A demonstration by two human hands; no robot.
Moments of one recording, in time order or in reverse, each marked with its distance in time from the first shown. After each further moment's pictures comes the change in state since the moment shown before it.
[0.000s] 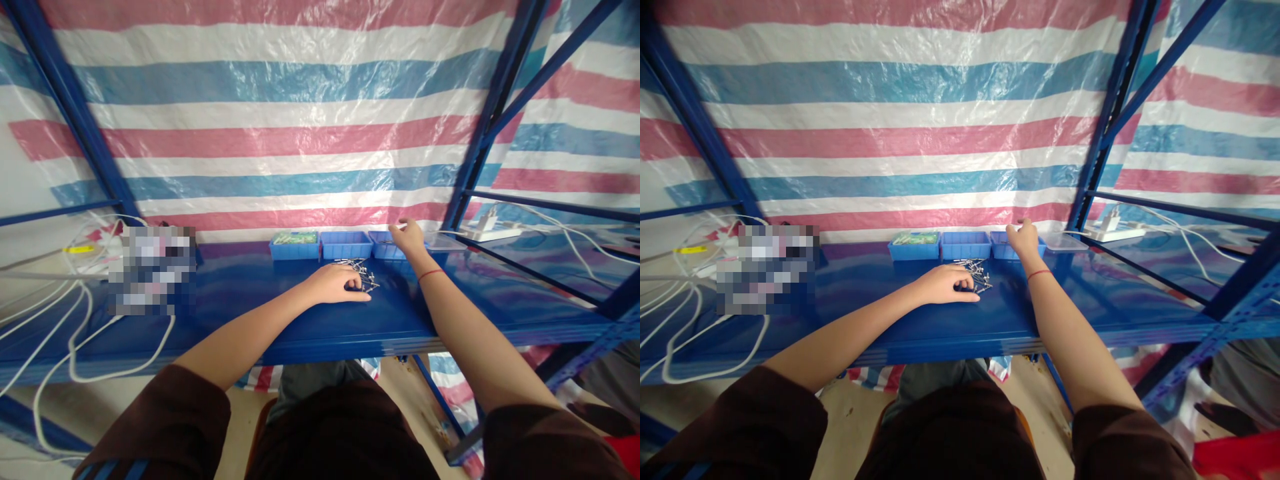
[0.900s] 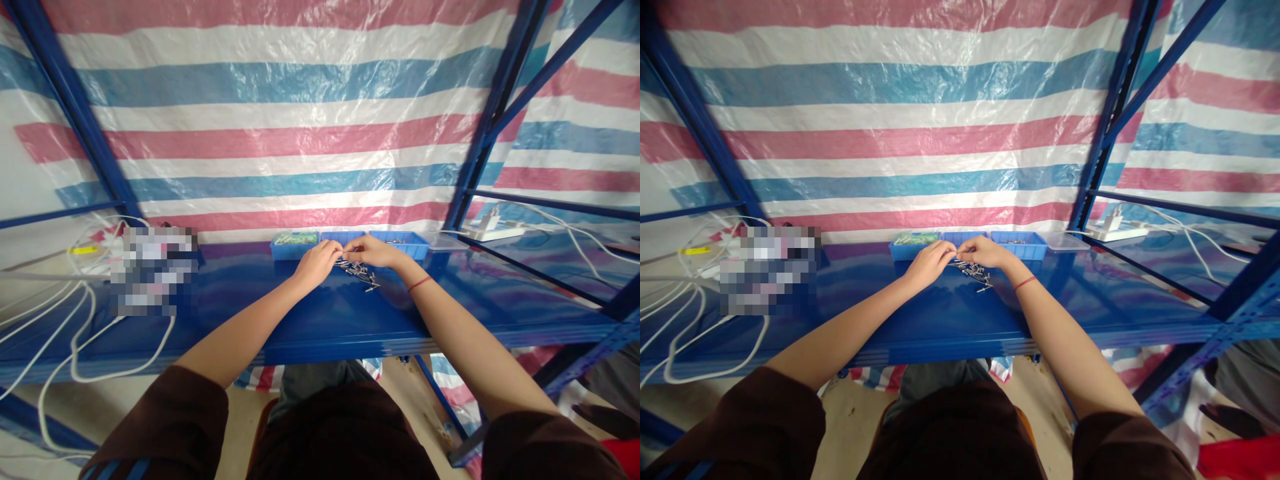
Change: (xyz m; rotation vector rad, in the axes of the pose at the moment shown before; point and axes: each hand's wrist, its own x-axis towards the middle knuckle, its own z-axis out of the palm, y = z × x) left_hand 0.002 -0.031 -0.012 0.140 0.370 -0.222; right_hand -0.052 -0.057 0.004 0.320 -0.997 -0.509
